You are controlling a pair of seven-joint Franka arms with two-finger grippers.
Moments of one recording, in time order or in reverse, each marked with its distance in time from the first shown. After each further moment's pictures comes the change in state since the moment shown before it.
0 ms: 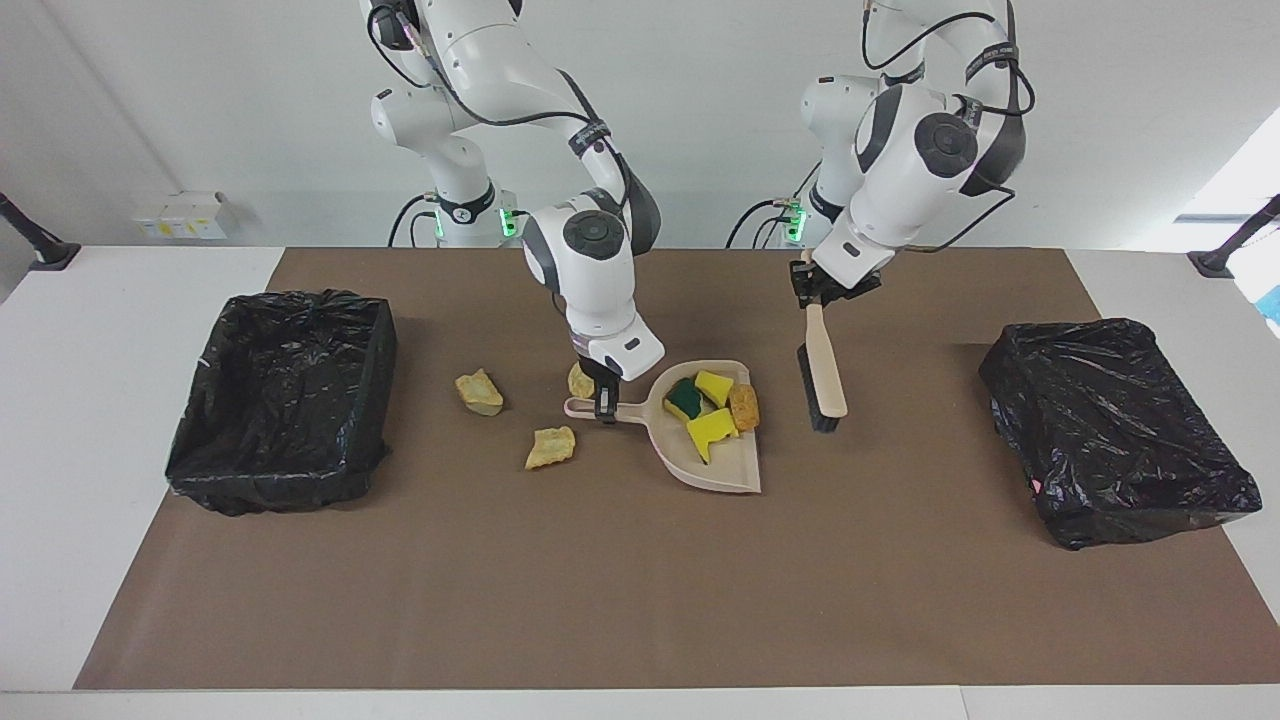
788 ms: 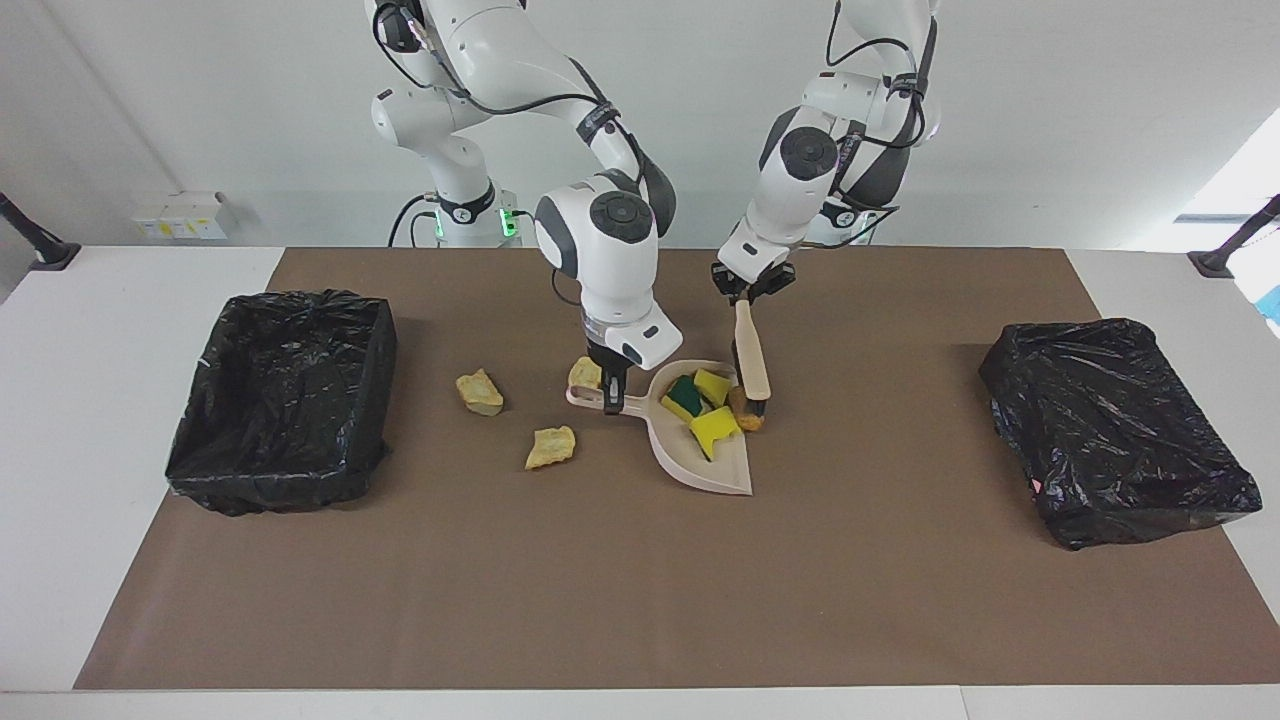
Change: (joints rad) left arm -0.261 -0.021 -0.062 -0.198 0.000 0.255 -0.272; right arm 0.017 0.011 -0.003 0.093 -0.074 -0.127 0.003
